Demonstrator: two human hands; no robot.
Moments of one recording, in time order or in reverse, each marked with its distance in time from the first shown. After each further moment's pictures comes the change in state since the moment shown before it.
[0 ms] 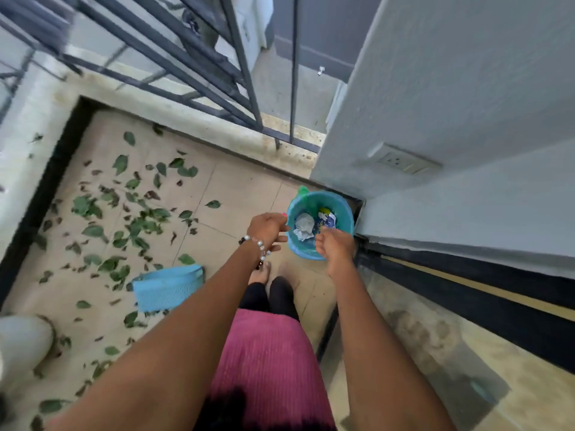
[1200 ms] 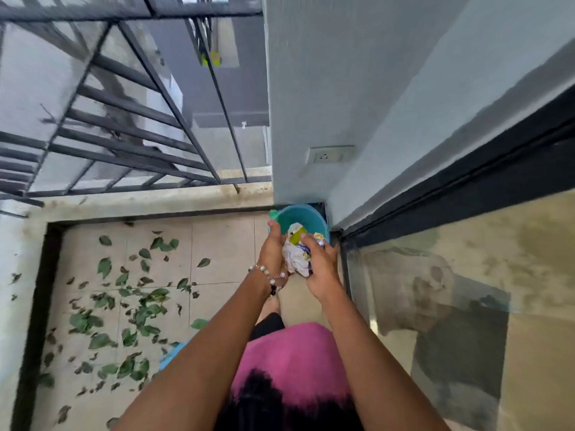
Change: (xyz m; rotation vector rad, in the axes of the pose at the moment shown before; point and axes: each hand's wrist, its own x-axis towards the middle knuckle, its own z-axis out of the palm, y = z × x) left_hand -0.113 0.005 0.000 -0.315 -0.525 -0.119; right_hand -0.161 0.016 0.004 0.794 0.002 -0.123
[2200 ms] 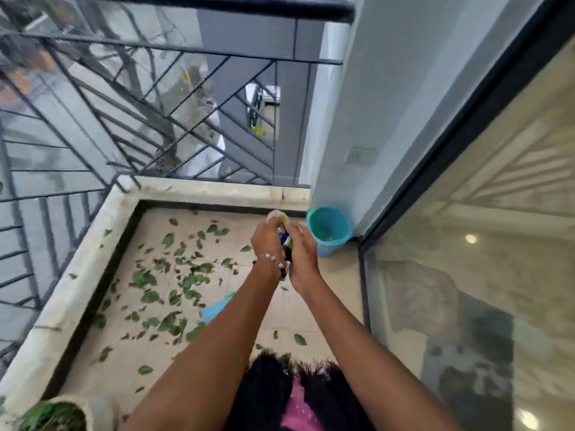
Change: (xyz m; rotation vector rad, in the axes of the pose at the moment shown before) left_hand -0.298 -0.139 -0.168 -0.110 0.306 0.675; right_hand -0.347 0.187 -0.011 -0.039 -0.359 -0.297
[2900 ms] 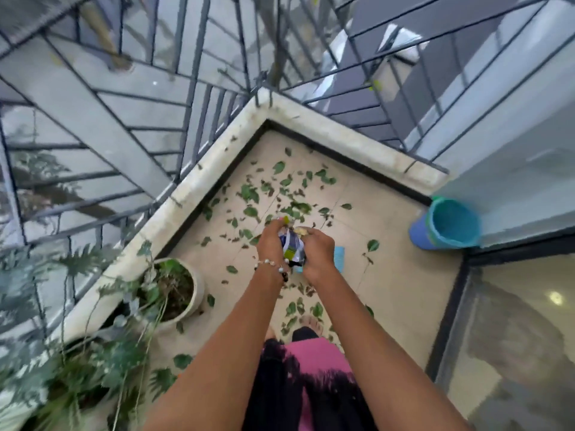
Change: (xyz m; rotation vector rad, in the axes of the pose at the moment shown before) left_hand 0.033 0.040 -0.352 -0.249 0.349 -0.193; right_hand -0.092 0.245 0.171 -0.657 -0.093 0.339
